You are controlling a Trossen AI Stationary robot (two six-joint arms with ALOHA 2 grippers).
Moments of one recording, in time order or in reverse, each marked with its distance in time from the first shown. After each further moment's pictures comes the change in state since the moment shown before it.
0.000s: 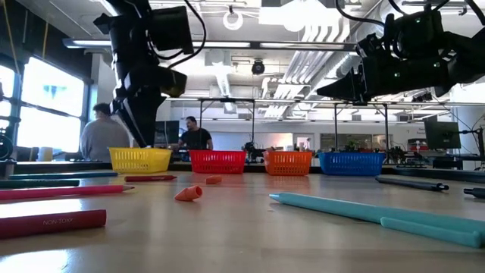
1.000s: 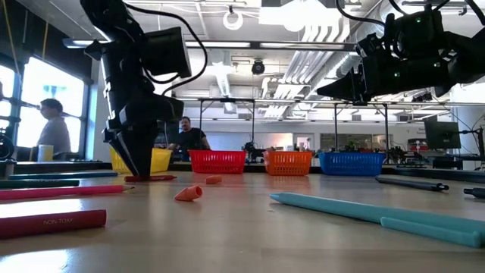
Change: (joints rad) left arm -0.064 0.108 -0.134 0.251 -0.008 -0.121; right arm 0.000 0.000 -0.001 0.005 0.000 0.000
